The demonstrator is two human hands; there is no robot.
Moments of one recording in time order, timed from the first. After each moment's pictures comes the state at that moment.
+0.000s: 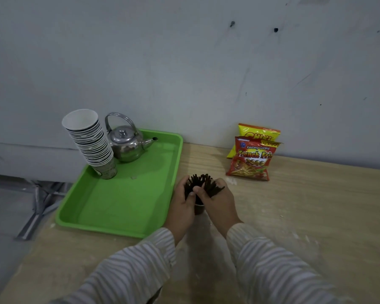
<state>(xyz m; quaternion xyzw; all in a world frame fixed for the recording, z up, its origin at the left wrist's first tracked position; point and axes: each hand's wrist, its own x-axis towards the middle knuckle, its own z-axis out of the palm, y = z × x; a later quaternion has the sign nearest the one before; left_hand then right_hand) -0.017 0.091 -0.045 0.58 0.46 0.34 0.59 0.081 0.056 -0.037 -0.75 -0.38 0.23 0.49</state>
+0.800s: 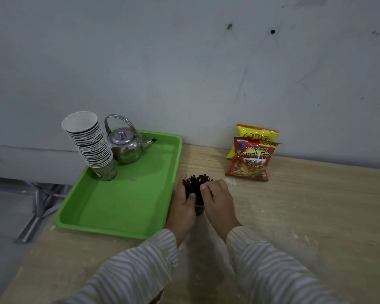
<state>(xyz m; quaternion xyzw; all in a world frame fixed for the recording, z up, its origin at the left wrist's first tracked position) -0.017 0.084 -0.036 0.57 0.44 0.34 0.61 0.078 0.051 -0.032 -0.75 -0.46 0.17 0.45</state>
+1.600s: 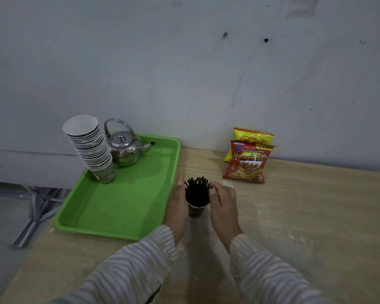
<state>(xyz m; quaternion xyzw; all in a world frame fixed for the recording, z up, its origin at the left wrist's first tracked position) -0.014 0.093 -0.033 0.52 0.46 0.37 0.61 0.081 0.036 -0.032 -0.75 -0.37 0.21 0.50</state>
